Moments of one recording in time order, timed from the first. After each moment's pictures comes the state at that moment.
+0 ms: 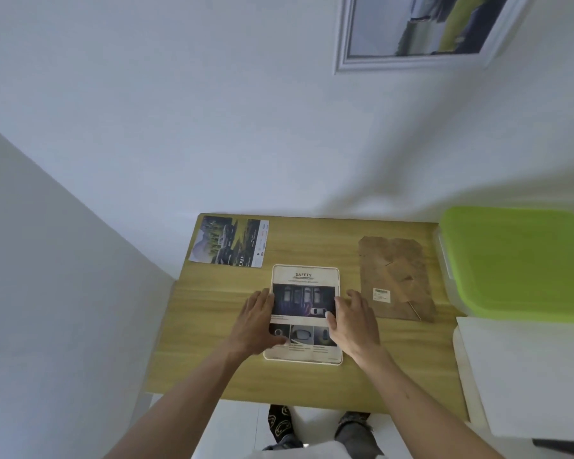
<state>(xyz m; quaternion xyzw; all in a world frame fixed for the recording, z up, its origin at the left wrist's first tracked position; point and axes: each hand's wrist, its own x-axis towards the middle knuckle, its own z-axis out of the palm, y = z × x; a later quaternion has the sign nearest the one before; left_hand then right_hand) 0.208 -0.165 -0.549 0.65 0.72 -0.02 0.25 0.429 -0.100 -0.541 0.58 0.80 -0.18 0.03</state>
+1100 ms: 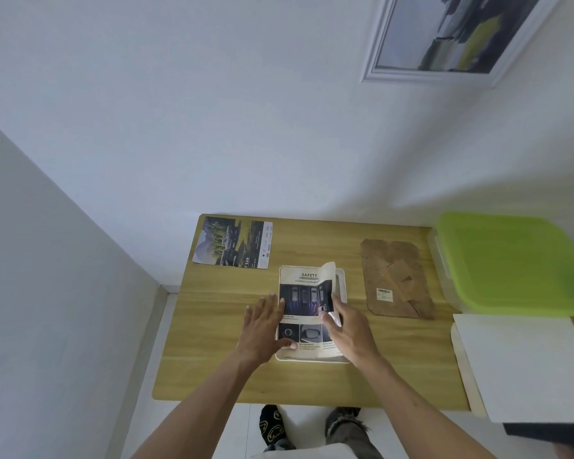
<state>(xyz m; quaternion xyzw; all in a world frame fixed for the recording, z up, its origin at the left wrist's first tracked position) 0.194 -0.184 -0.570 0.65 0.70 -0.03 0.29 0.398 -0.133 -0.525 0.61 0.68 -0.39 -0.09</state>
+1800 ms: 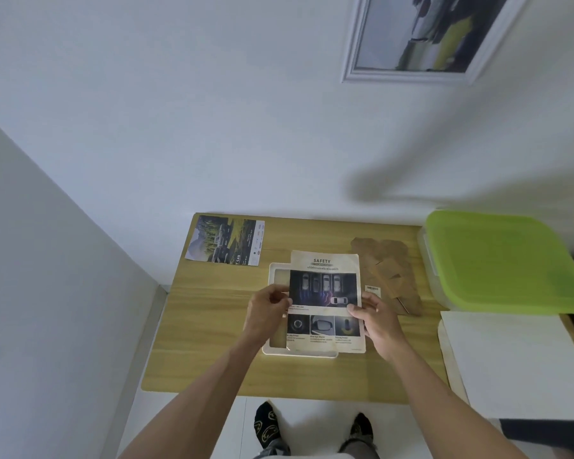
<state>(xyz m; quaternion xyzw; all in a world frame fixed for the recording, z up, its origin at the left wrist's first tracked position) 0.235 -0.161 -0.525 0.34 0.69 0.42 0.47 0.472 -0.107 -0.513 0.63 0.37 -0.62 -0.27</state>
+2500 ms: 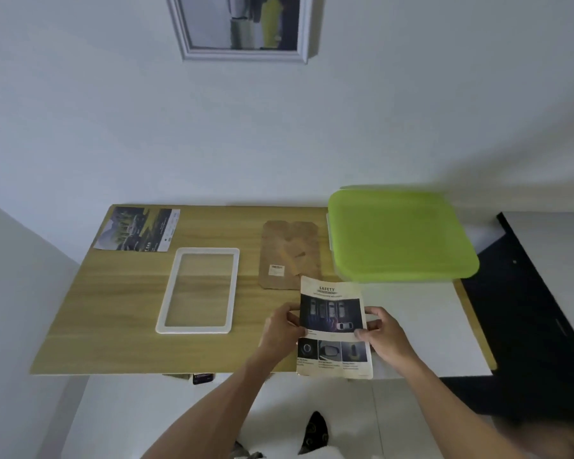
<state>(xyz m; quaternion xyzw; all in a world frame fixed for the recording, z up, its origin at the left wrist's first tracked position) 0.509 -0.162 -0.533 0.39 0.70 0.30 0.52 0.746 -0.115 -0.532 0.68 0.52 -0.51 -0.14</state>
